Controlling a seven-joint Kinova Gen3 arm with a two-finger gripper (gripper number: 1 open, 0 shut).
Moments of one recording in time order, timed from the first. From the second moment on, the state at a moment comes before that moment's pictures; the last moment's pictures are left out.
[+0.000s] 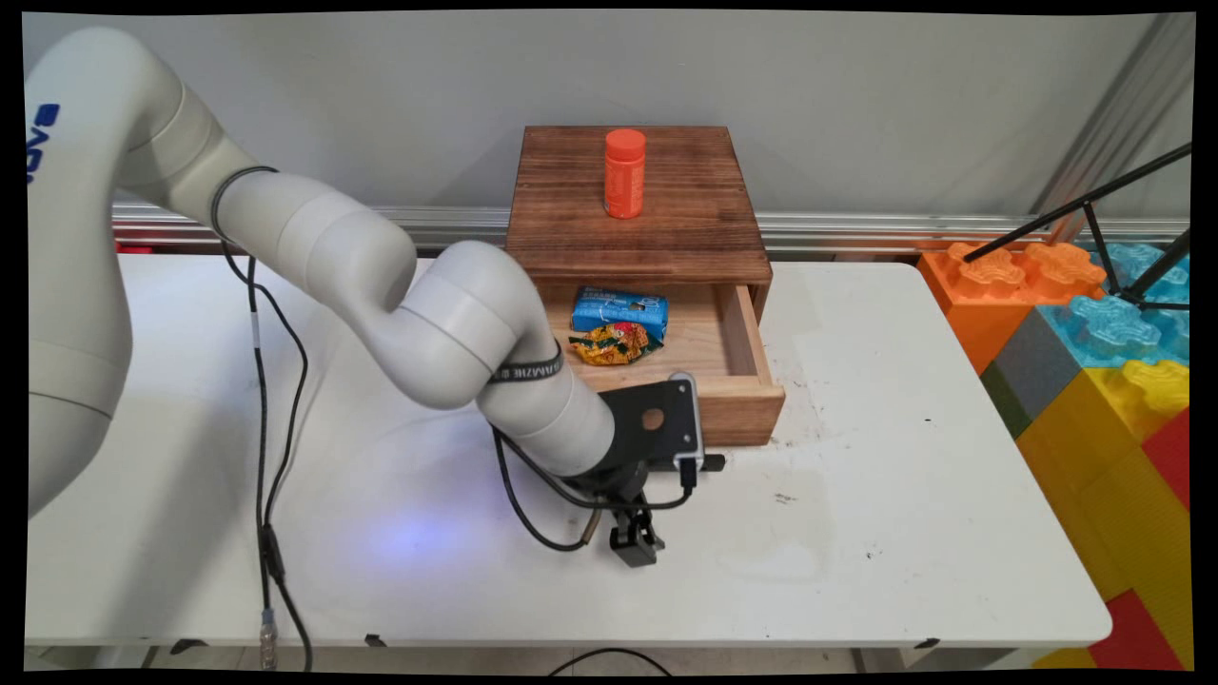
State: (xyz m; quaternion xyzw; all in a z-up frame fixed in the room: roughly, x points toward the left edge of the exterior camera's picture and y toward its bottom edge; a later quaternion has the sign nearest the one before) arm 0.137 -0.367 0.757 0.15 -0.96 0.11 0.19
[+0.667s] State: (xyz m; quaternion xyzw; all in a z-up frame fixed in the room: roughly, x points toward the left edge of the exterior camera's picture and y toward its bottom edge) arm 0.128 -0.327 0.760 0.14 -0.97 0.11 0.19
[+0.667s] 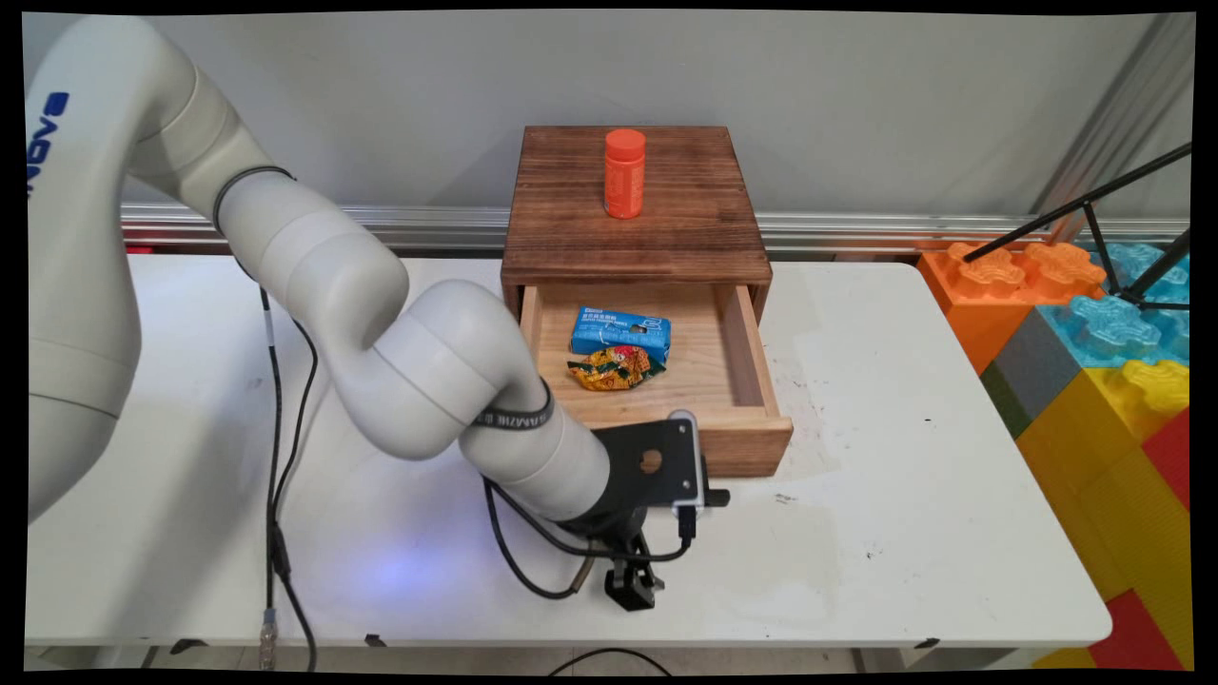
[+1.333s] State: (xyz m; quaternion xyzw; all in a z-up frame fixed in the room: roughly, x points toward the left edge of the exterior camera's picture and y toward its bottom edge) arm 0.120 -0.290 0.765 0.13 -0.97 0.10 0.20
